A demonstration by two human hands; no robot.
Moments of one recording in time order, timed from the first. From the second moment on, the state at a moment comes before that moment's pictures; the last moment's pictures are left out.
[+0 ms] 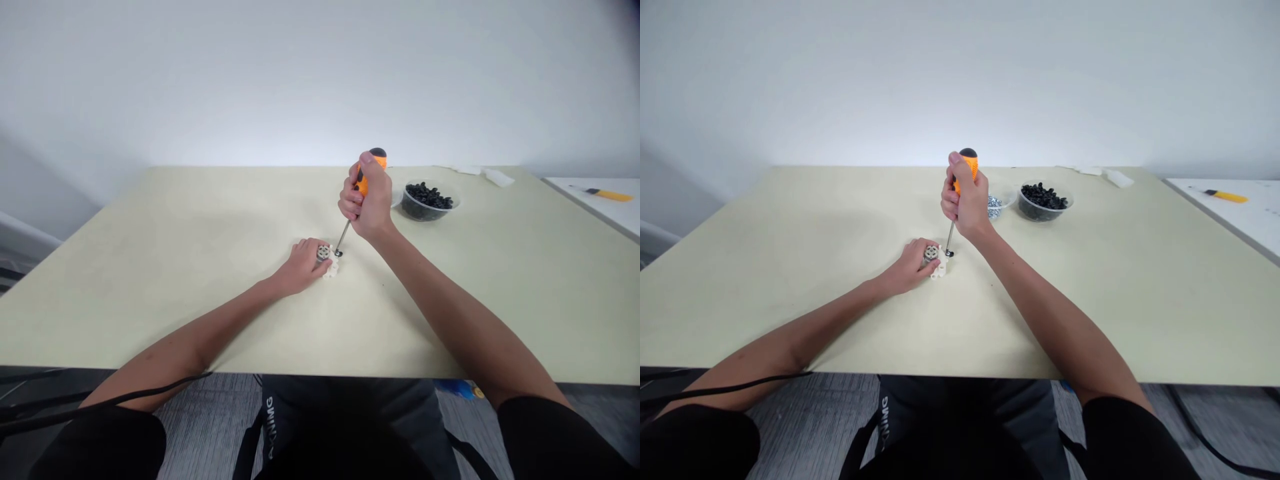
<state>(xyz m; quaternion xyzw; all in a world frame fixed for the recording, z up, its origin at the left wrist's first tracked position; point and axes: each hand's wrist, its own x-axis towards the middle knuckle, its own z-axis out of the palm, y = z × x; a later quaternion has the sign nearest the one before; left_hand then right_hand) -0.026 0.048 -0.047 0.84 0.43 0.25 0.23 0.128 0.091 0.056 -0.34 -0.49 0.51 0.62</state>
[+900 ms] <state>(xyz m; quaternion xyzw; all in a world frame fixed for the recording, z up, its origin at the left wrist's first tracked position) -0.026 0.047 -0.043 0.84 0.42 0.25 0.23 0.122 0.082 0.054 -0.32 -0.51 0.52 0.61</state>
